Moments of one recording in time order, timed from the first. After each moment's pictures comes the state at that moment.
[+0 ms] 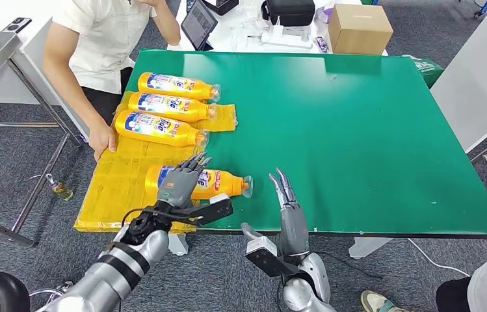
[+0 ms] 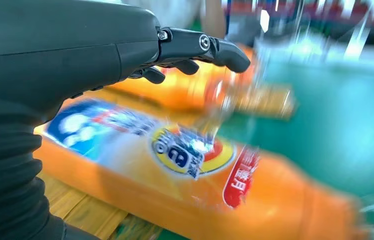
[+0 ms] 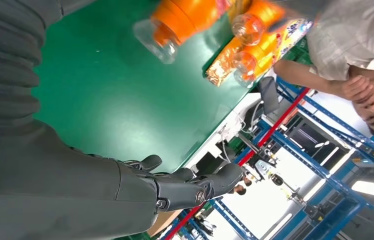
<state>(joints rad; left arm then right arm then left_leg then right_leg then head) -0.45 -0.08 -0.54 -0.94 -1.02 0.36 -0.02 -0.07 0.12 0.40 -1.20 0.62 -0.64 -0.61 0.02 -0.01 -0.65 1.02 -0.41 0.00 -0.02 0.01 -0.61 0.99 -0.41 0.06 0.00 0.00</state>
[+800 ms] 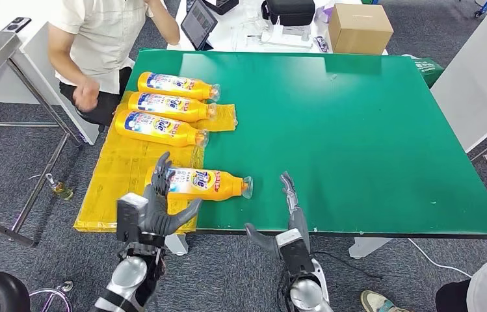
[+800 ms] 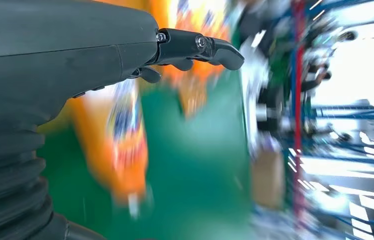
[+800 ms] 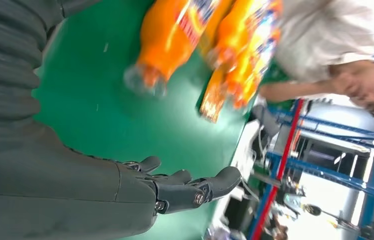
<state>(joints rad) -0.12 -0.12 -0.38 -1.34 0.06 0.26 -0.41 -0.02 0.13 0.38 -1.27 0.20 -0.40 -0.69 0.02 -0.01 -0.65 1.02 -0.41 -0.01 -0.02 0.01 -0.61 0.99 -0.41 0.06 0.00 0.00</state>
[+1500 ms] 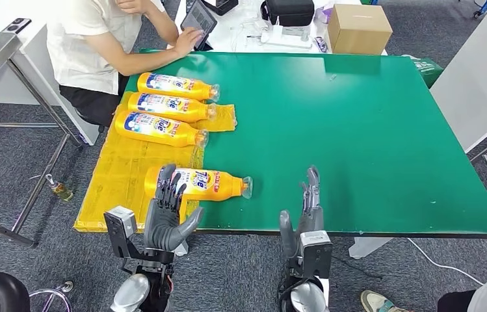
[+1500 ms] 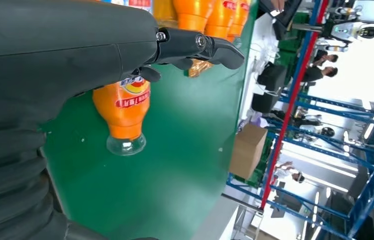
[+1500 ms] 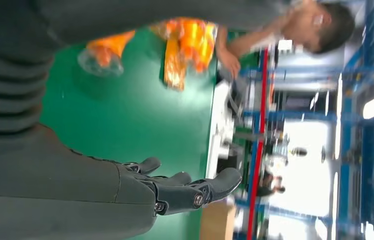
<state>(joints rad) -0.04 -0.14 -0.45 -1.43 0.25 0.26 -0.41 0.04 0.19 0.38 -1.43 0.08 -0.56 -0.70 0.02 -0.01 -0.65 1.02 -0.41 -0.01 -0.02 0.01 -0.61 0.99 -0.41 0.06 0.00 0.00</state>
